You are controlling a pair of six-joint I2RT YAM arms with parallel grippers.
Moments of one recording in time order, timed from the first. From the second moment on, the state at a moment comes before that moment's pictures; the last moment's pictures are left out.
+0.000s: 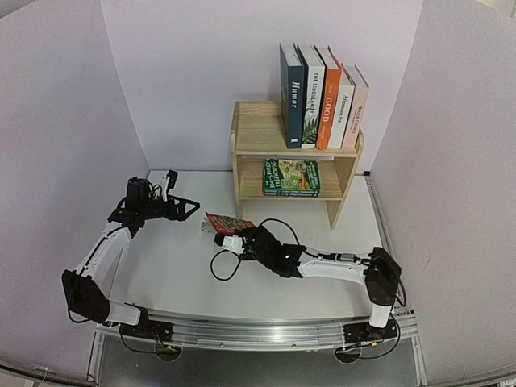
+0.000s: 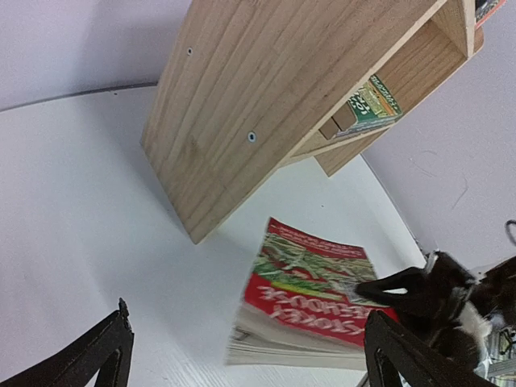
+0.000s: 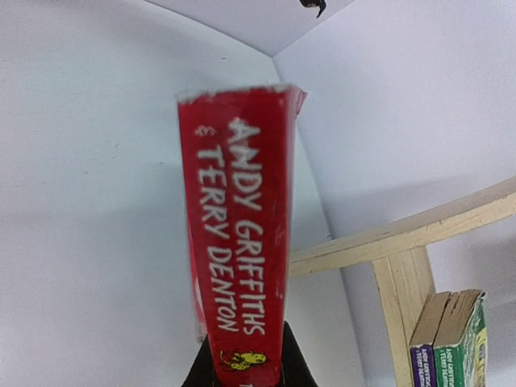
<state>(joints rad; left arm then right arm) -0.24 1.35 1.17 -0.37 0.67 -0.20 1.12 1.90 1.40 0.09 0.42 -0.75</state>
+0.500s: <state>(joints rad) -0.21 1.25 1.05 -0.40 0.58 -0.10 1.04 1.75 2.09 -0.90 0.36 -0.59</state>
